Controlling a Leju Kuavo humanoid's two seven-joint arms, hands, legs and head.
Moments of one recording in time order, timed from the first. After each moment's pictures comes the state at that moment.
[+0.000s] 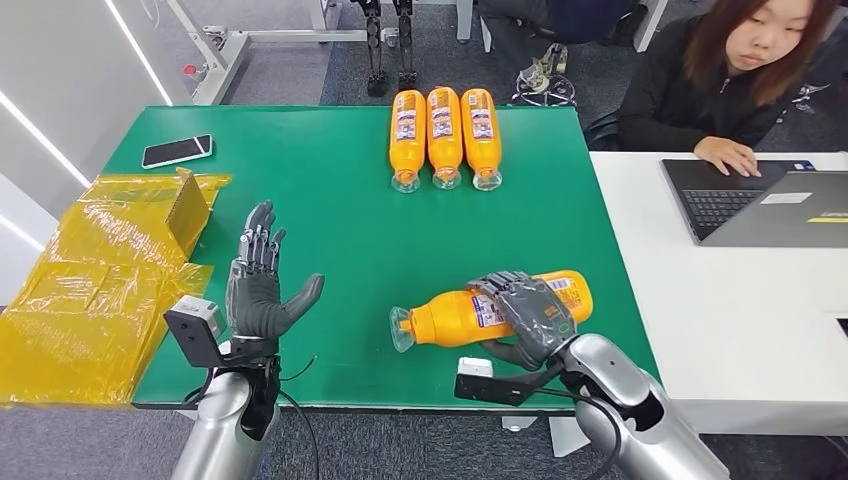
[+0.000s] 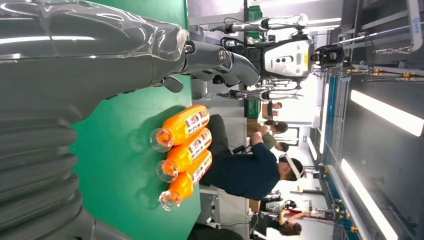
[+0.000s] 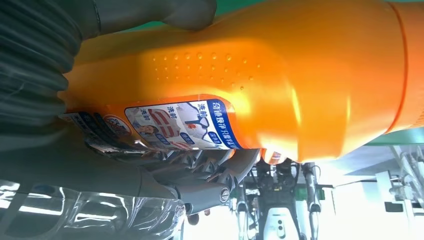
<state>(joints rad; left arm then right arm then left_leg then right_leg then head) -0.21 -0.19 -0.18 -1.02 -0.19 -0.03 -0.52 -0.32 -0.36 0.62 -1.51 0.96 0.05 -0.10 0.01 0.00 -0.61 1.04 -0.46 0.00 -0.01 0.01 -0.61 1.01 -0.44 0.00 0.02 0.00</state>
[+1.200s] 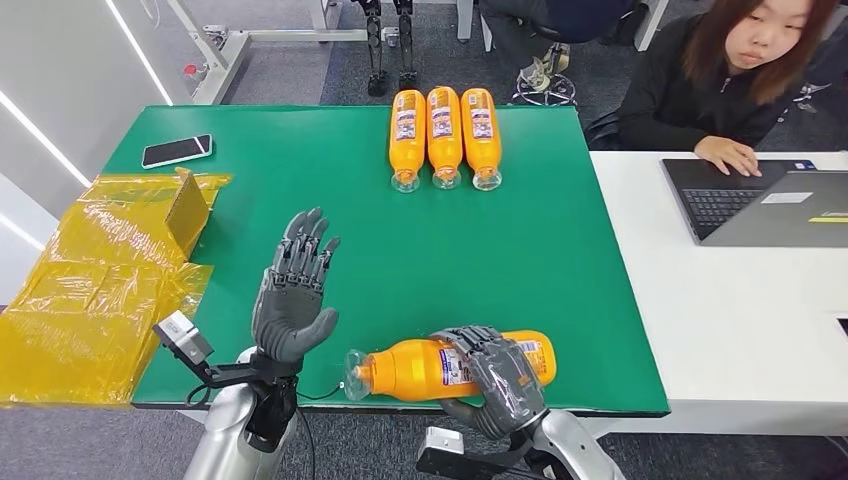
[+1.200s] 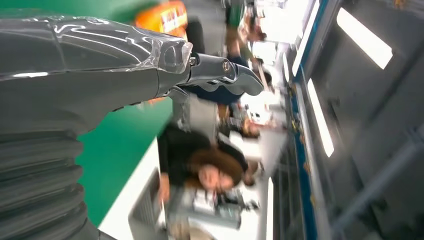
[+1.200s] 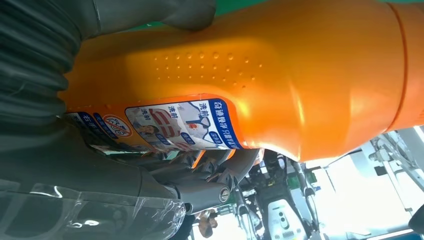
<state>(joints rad) -0.17 -0.20 -0.25 -1.08 0.03 -0.43 -0.52 -0.05 -0.20 0.61 -1.59 1.01 -0.15 -0.12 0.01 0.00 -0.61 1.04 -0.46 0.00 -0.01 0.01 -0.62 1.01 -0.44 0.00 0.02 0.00</state>
